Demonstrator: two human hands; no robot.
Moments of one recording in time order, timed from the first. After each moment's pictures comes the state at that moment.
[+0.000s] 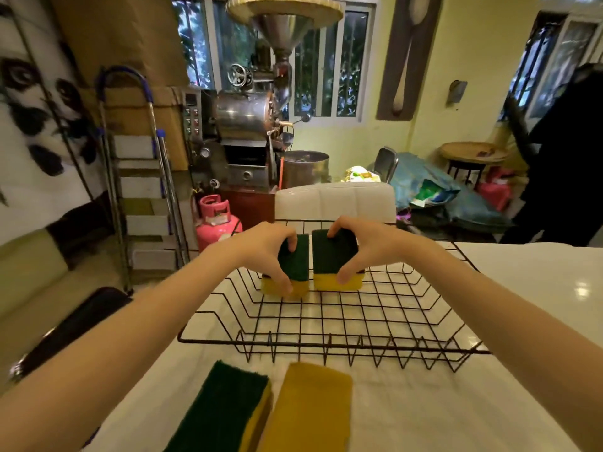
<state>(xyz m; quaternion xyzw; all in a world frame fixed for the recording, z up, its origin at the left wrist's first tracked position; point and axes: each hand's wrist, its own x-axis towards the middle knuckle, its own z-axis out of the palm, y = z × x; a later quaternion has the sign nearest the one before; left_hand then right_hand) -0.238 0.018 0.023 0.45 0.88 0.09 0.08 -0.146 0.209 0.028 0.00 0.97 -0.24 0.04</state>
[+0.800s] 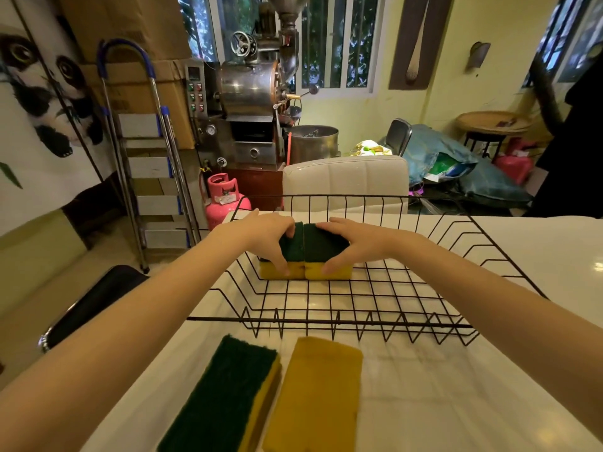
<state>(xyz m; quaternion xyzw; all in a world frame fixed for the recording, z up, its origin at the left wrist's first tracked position) -0.250 0.020 0.005 0.42 0.90 -0.02 0.11 -0.164 0.191 -0.010 -0.02 0.96 -0.23 0.12</state>
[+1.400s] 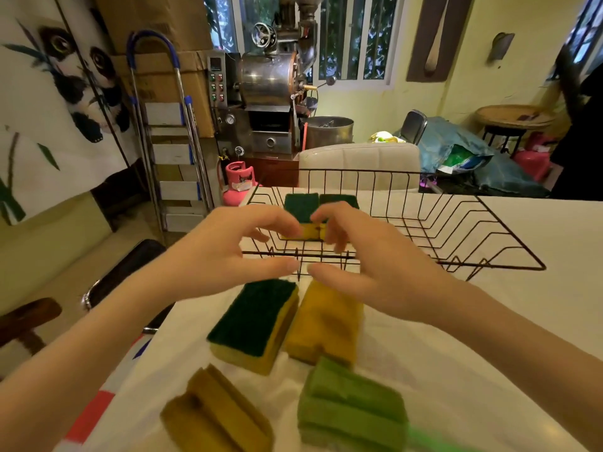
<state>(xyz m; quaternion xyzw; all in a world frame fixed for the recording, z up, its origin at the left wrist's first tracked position) -0.092 -0.098 0.033 0.49 0.81 0.32 0.03 -0.002 0.085 0.024 -0.12 0.95 -0.23 -0.15</state>
